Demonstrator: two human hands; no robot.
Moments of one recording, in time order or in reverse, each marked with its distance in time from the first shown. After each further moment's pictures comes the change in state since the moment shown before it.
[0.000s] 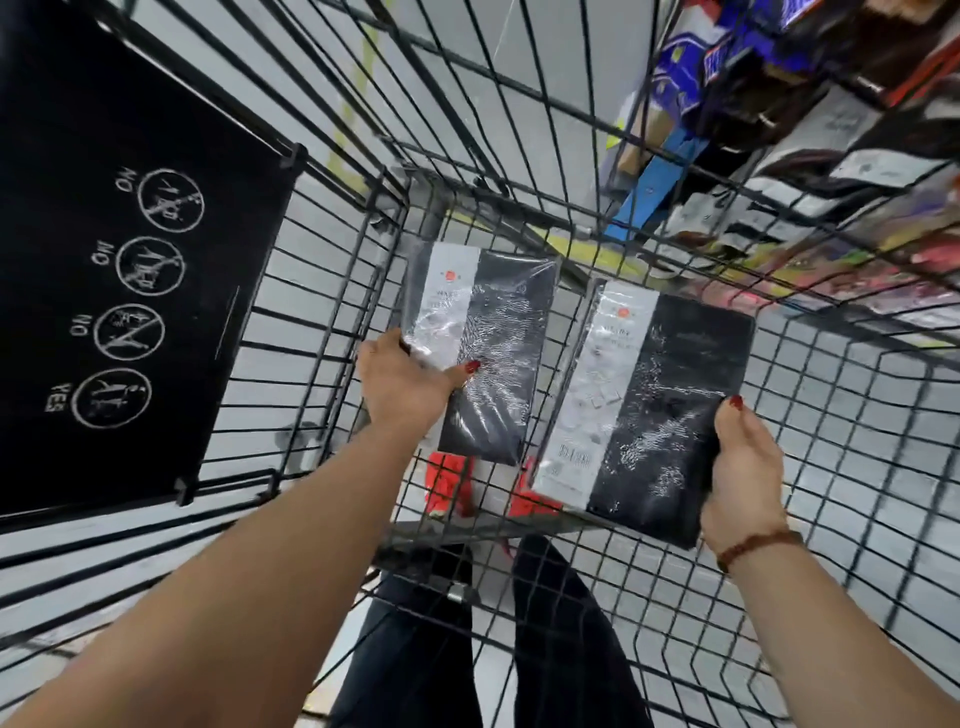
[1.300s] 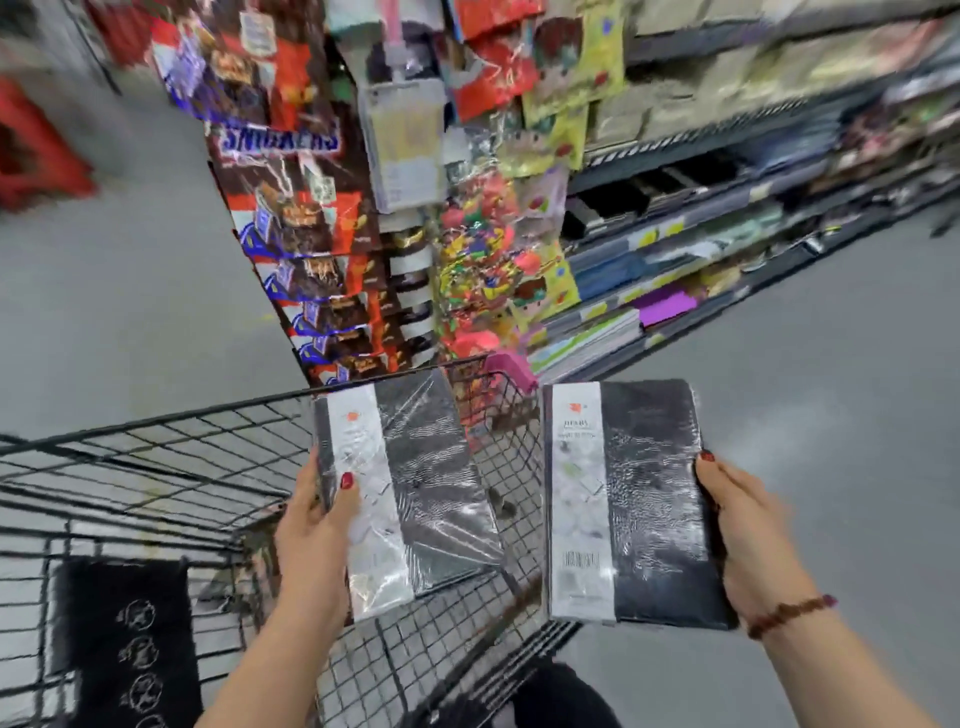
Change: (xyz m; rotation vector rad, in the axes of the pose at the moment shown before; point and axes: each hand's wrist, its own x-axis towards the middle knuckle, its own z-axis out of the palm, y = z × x) left_hand -0.253 0.106 -0.181 -0.740 -0.714 0.589; right_hand -0.342 -0.084 -0.208 0.514 0.492 -0.447
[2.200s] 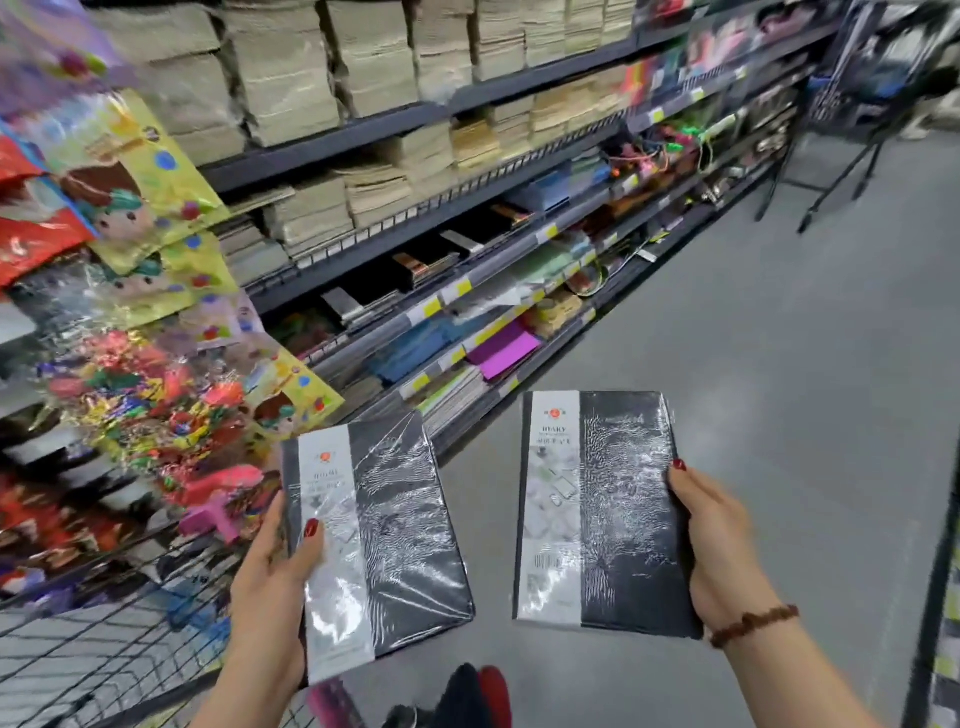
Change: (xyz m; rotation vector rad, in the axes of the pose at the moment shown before) left_hand -0.048 -0.073 0.365 0.143 -0.218 0.020; right_hand 0.218 -0.097 -0.272 0.236 0.151 0.008
